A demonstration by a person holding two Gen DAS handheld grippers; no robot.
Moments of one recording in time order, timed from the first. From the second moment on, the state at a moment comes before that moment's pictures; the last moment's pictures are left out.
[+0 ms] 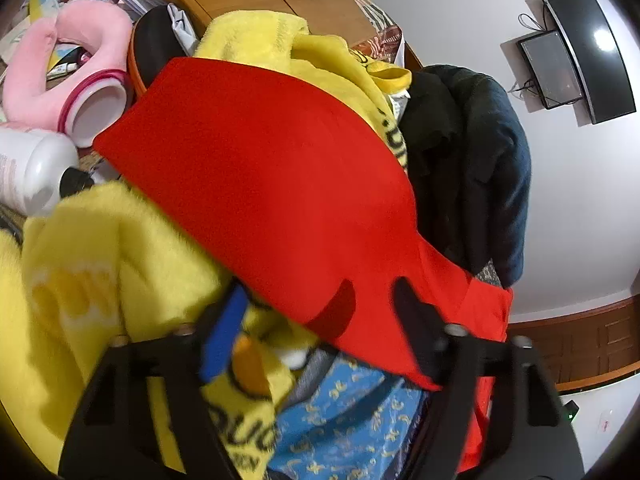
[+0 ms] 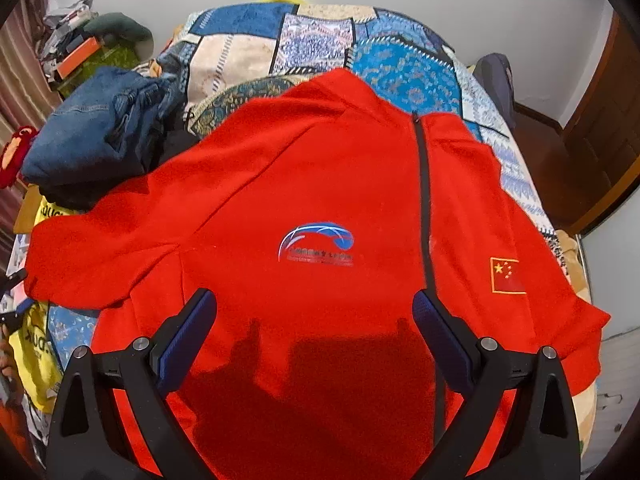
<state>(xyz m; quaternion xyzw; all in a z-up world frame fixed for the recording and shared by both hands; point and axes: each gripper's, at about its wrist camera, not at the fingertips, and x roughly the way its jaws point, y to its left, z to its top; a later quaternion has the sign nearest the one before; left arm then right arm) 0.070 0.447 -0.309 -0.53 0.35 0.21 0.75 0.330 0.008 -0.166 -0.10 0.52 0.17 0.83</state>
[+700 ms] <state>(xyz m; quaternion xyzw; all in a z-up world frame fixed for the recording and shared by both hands) 0.150 0.380 -0.144 -0.26 0.31 0.23 0.89 0.324 -0.007 -0.149 -0.10 0.50 0.19 0.84</state>
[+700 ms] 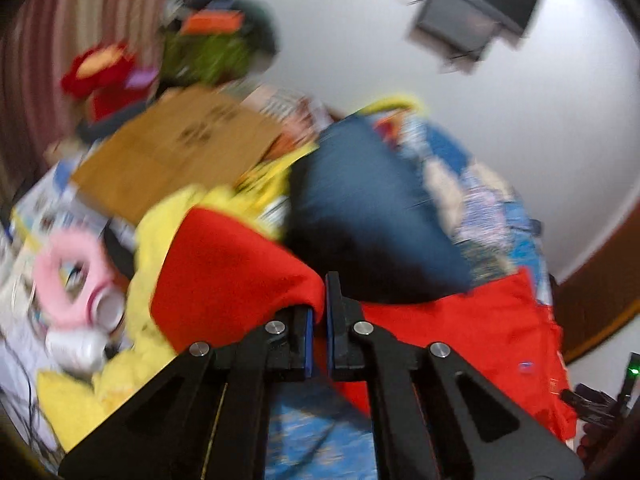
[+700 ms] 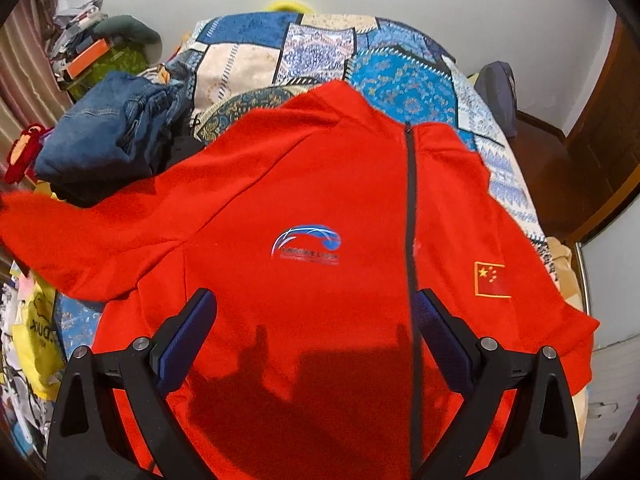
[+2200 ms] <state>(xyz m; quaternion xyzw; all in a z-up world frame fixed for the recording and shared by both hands) 0.370 -0.074 -0.241 0.02 0.56 -0.19 0.81 0.328 -0.191 -0.157 -0.01 0.51 0.10 0.85</state>
